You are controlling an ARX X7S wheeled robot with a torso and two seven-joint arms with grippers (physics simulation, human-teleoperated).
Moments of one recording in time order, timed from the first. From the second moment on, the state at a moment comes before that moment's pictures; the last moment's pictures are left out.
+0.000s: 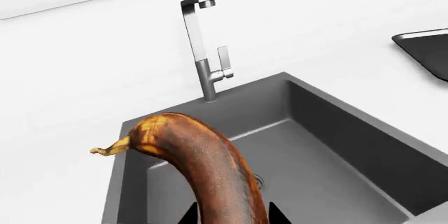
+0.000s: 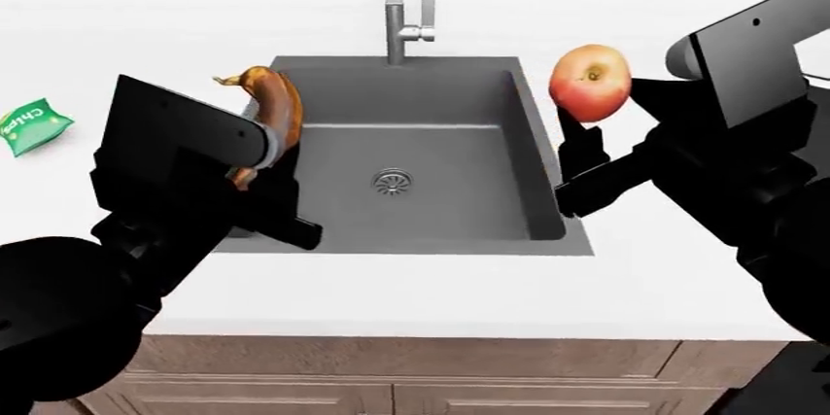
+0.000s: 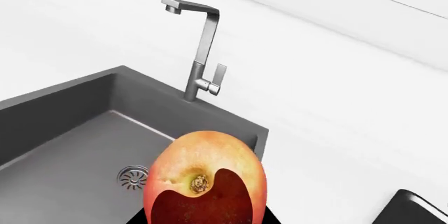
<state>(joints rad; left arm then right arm) -0.85 -0.58 0.09 0.64 -1.23 -1.33 -0.55 1.44 1.08 -1.02 -0.50 1.50 0.68 0.62</state>
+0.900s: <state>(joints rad) -1.09 -0.61 0.27 0.49 -1.20 -1.41 -0.53 1.59 0.98 -1.04 -0.37 1.52 0.87 0.49</state>
